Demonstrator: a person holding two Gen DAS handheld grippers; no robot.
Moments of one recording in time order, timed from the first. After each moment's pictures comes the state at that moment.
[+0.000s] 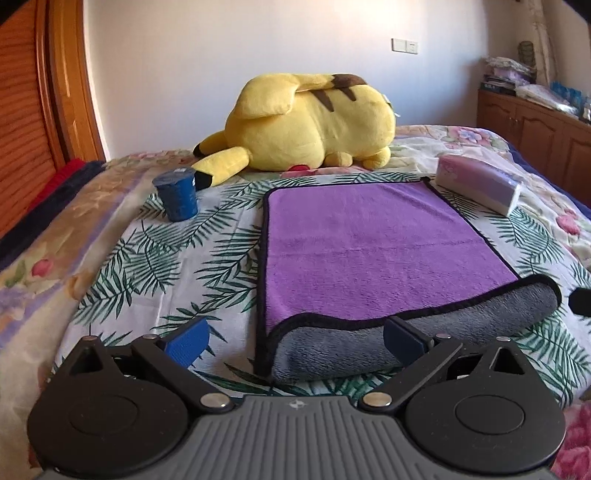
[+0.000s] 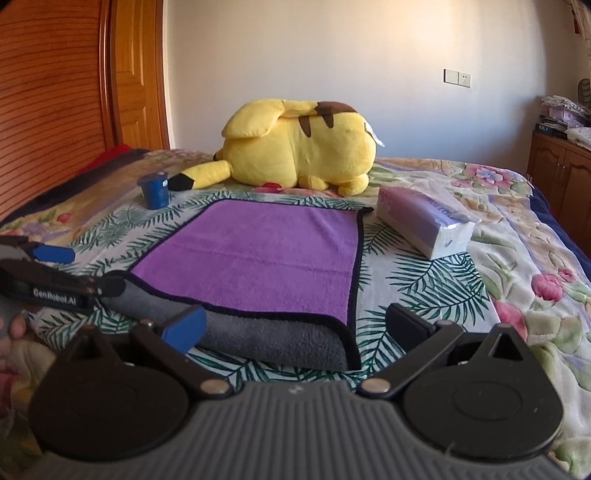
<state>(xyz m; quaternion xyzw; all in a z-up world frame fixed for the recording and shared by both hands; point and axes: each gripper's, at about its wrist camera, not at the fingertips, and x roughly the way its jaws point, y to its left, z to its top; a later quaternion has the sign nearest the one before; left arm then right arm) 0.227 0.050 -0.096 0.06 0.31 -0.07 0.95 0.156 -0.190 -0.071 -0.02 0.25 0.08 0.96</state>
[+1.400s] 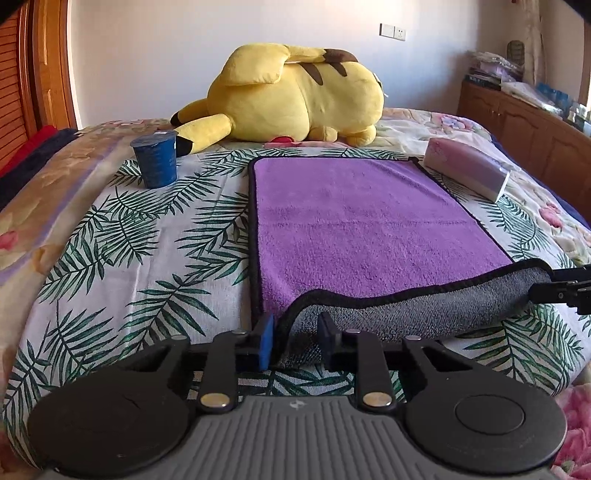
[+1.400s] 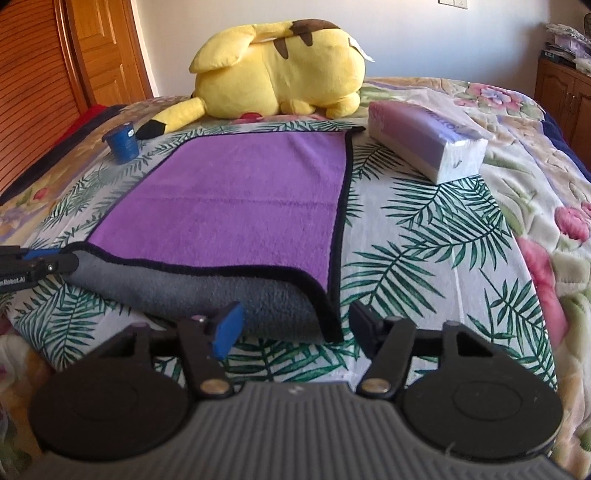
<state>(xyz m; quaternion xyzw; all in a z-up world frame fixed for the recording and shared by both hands) 0.242 0.072 -0.116 0.03 0.35 -0.12 0.93 0.206 -0.215 -0.104 0.02 0.37 0.09 0.92</state>
